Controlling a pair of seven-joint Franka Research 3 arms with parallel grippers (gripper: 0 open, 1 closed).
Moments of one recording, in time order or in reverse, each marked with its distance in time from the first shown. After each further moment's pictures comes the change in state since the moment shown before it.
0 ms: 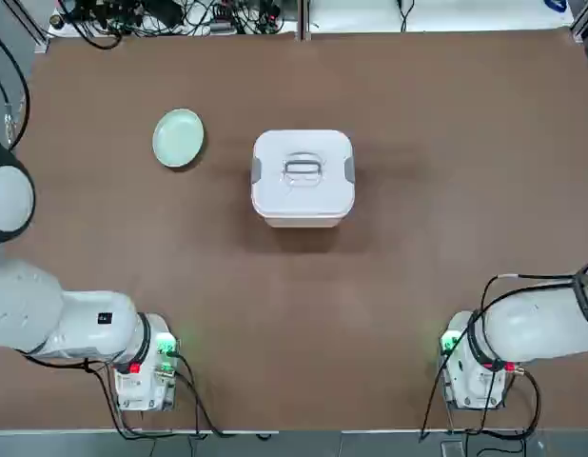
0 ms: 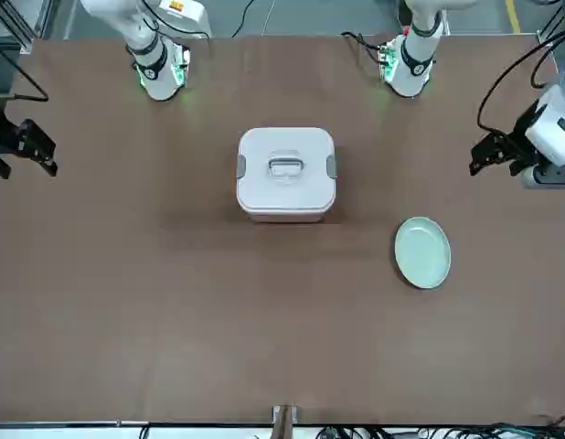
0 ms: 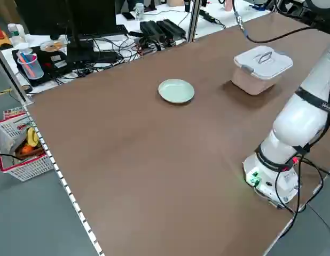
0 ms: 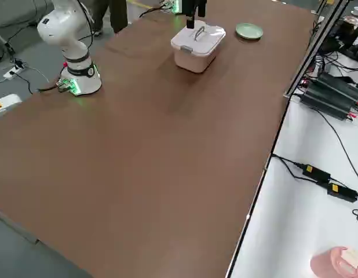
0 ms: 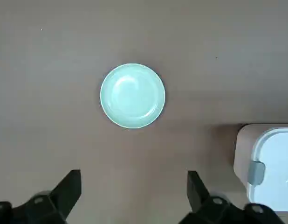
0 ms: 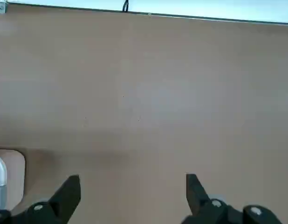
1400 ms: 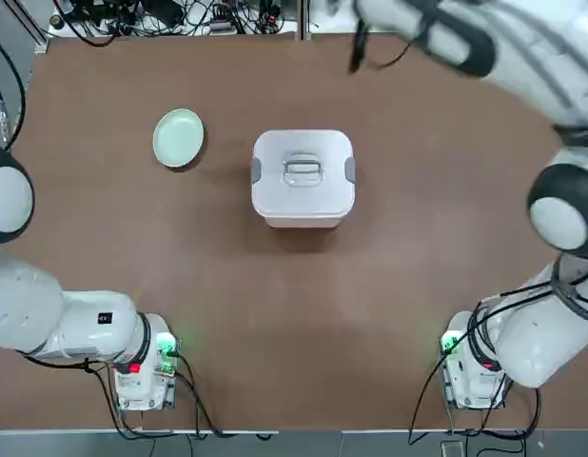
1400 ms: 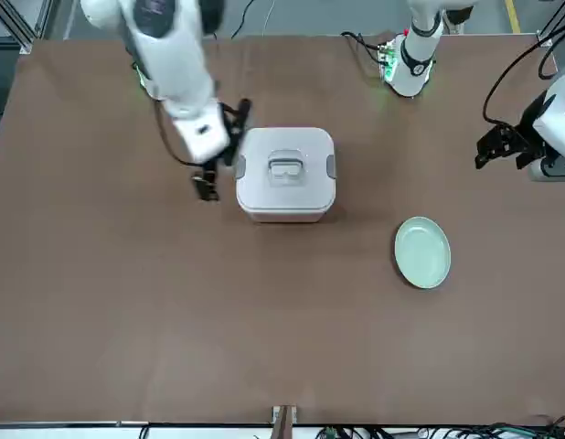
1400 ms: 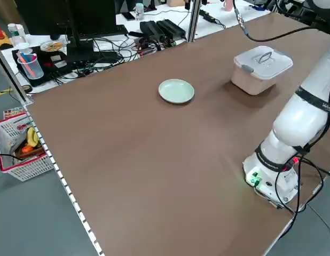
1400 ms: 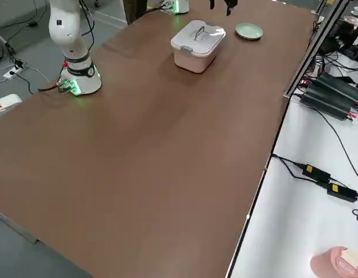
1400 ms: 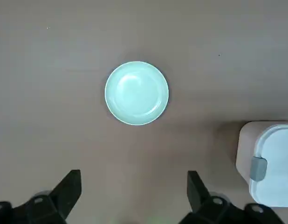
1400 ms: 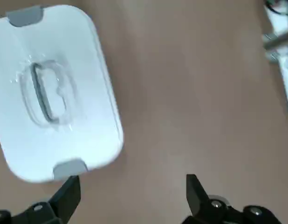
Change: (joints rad) left arm 0.001 -0.005 0.009 0.023 0.009 -0.032 0.009; right arm 0.587 0.271 0.045 -0.034 0.075 0.304 -0.666
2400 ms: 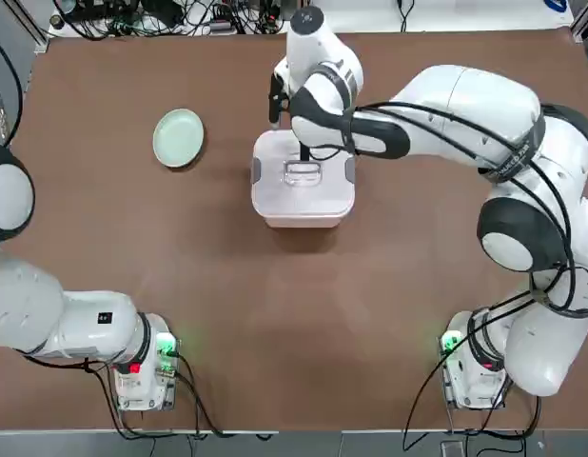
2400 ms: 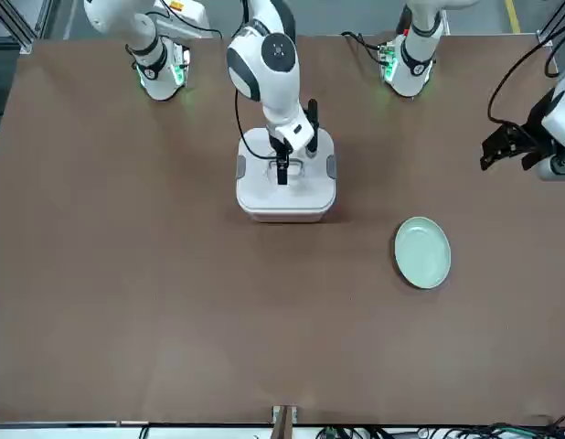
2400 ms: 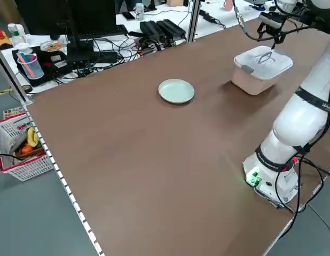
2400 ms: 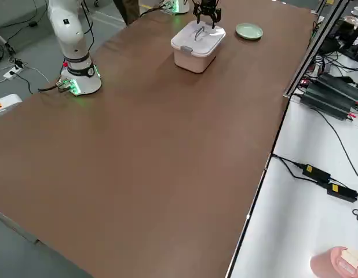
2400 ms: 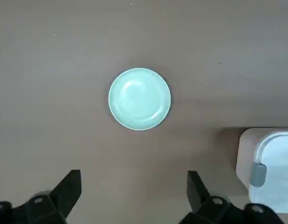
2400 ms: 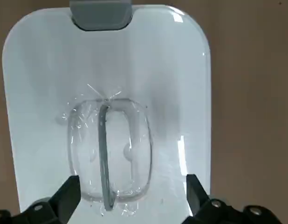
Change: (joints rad) left arm 0.013 0.007 0.007 0.034 0.003 0.001 -0.001; right arm 0.213 0.138 -0.004 -0.108 -0.003 0.137 0.025
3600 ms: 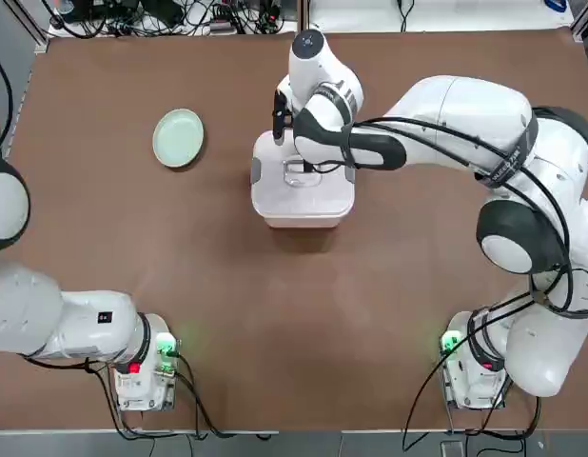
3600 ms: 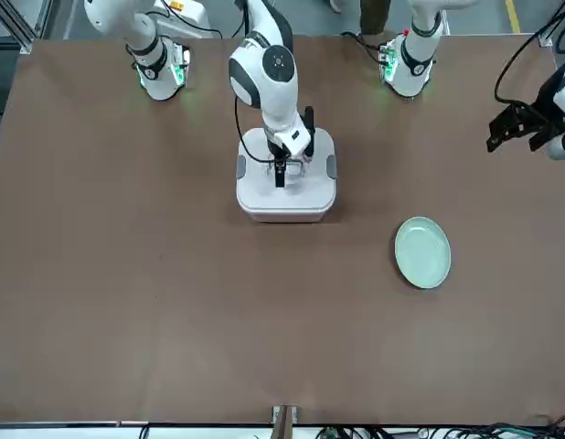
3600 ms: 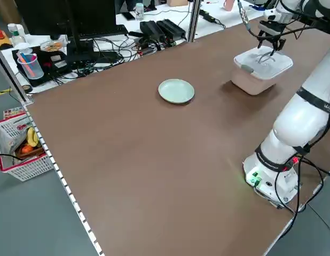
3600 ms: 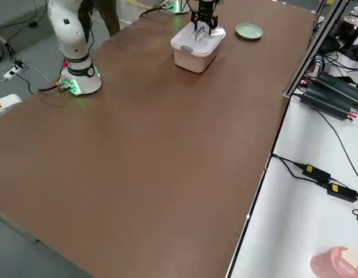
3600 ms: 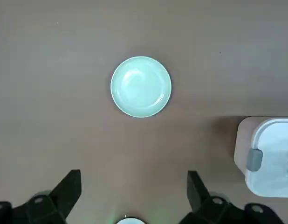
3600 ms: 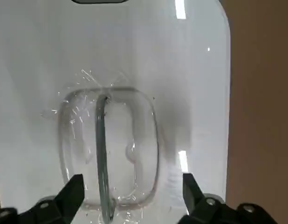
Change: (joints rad) left arm 0.002 -0.045 -0.010 0.015 0.000 -0.093 -0.010; right arm 0.011 0.001 -0.009 -0.074 -0.019 0.068 0.010
